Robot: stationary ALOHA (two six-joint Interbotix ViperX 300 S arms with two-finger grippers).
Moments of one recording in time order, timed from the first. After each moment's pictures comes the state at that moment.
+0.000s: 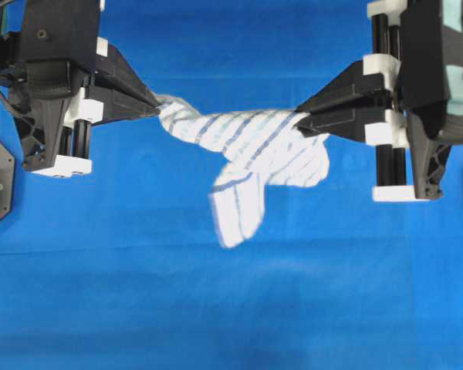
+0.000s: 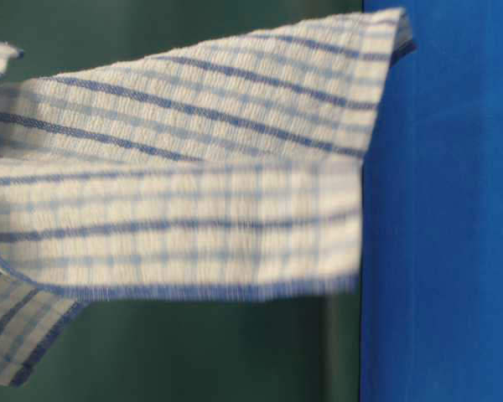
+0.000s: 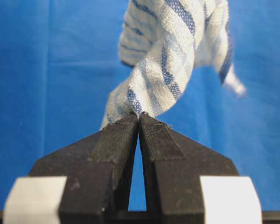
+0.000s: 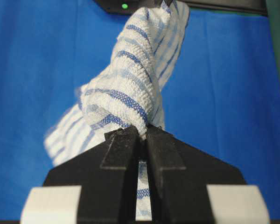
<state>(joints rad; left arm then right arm) 0.03 -0.44 0.21 0.00 0.85 0.09 0.11 -0.37 0.12 -0.24 0.83 0.12</state>
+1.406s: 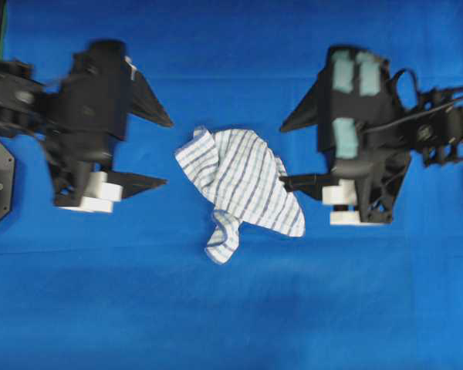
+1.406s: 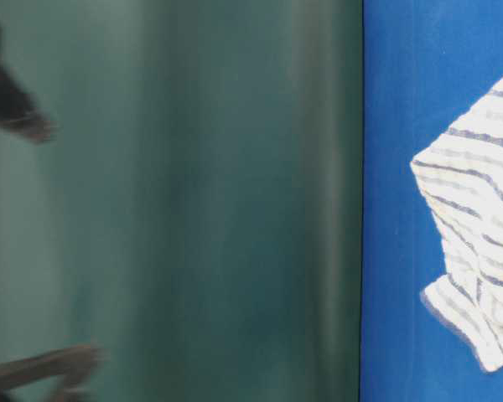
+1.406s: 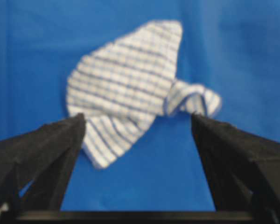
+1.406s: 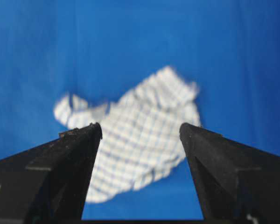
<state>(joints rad) -0.03 -0.41 0.47 -0.01 0.63 0.10 0.13 -0.27 0.26 -0.23 0.81 0.24</state>
